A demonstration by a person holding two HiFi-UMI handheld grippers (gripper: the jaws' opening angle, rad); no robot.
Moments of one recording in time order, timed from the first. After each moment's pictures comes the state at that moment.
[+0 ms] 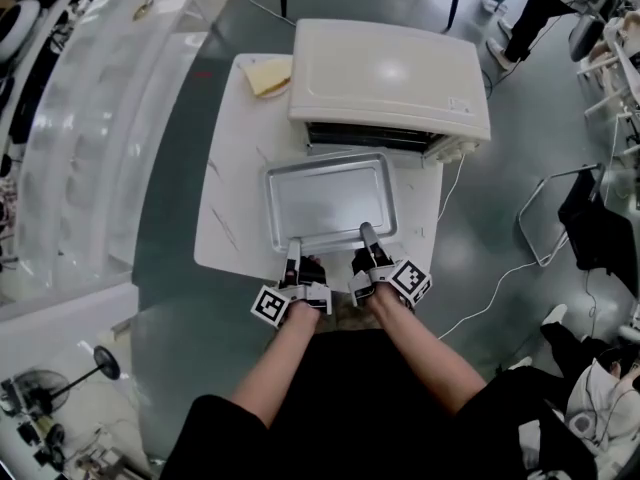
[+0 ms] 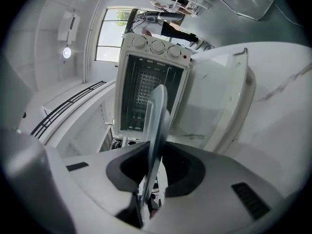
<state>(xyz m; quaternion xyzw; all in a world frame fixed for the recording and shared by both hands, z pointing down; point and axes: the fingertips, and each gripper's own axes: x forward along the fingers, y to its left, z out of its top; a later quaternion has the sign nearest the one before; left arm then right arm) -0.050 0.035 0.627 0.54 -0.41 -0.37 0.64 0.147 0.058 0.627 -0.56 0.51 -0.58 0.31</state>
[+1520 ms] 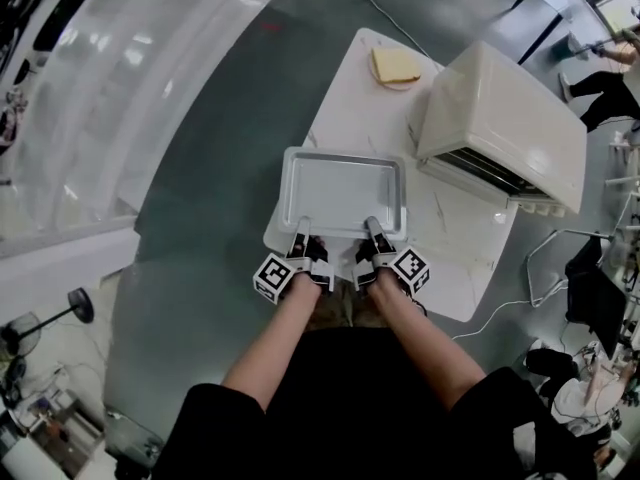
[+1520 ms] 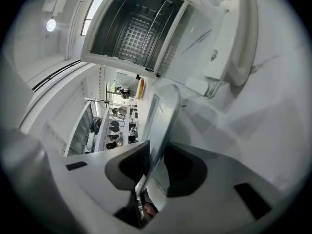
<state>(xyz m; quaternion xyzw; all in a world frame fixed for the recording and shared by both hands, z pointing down) -0.288 -0.046 0.723 0.48 -0.48 -0.33 0.65 -0.094 -0.038 0.718 -0.54 0.49 -0.64 0.22</state>
